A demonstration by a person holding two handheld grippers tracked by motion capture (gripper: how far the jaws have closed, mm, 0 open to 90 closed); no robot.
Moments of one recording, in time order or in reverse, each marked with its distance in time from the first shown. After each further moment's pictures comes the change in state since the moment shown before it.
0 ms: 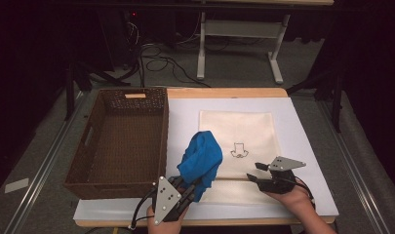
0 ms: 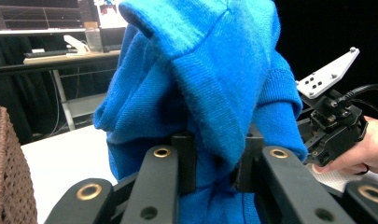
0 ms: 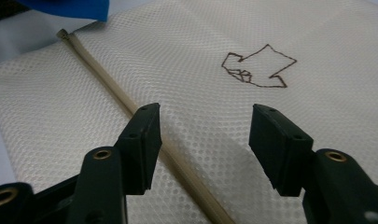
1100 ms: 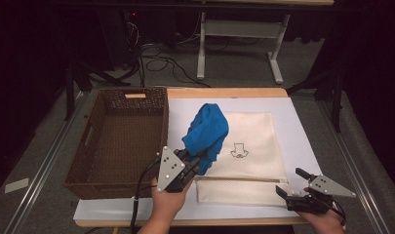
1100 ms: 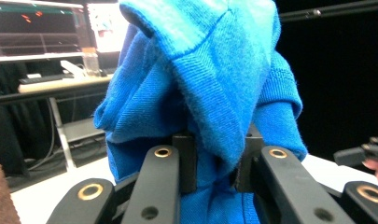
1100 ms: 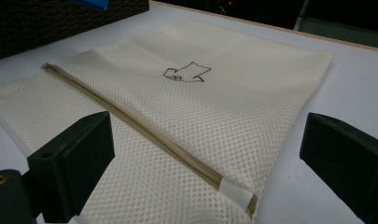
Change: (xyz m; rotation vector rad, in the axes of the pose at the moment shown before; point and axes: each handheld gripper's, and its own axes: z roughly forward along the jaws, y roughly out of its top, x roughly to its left) left arm 0.020 0.040 0.040 -0.054 -0.039 0.032; right arm 0.000 -0.050 -0.082 -0.227 -0.199 0.089
